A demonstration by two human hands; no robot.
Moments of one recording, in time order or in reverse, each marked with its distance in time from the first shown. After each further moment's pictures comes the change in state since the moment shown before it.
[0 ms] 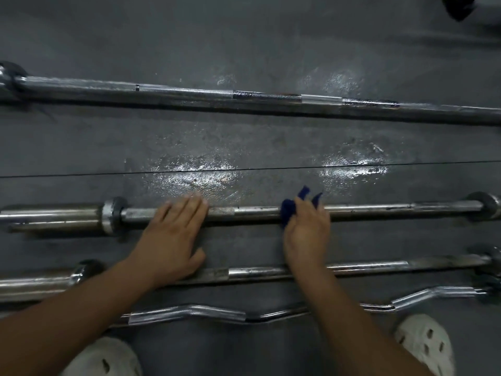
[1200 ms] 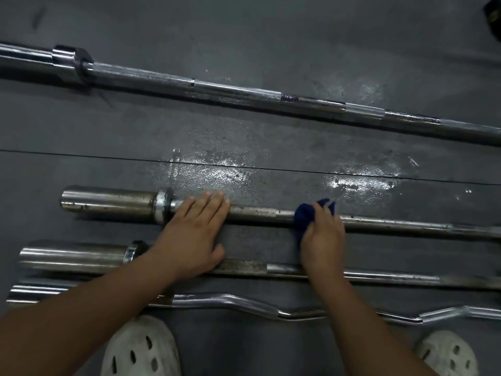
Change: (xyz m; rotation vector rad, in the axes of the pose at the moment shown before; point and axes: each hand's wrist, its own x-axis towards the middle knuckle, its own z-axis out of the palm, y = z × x) left_hand -0.029 -0.032 0.006 -0.030 0.049 0.003; right_hand -0.022 -0.035 0.008 -0.013 -0.060 -0.009
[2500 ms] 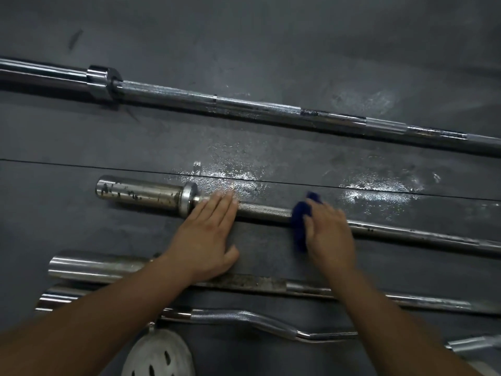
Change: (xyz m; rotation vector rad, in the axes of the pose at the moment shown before) left_hand 0.006 -0.019 -0.009 -0.085 0.047 -0.052; right_hand 0.032 -0.033 -0.001 -0.085 -0.125 -0.317
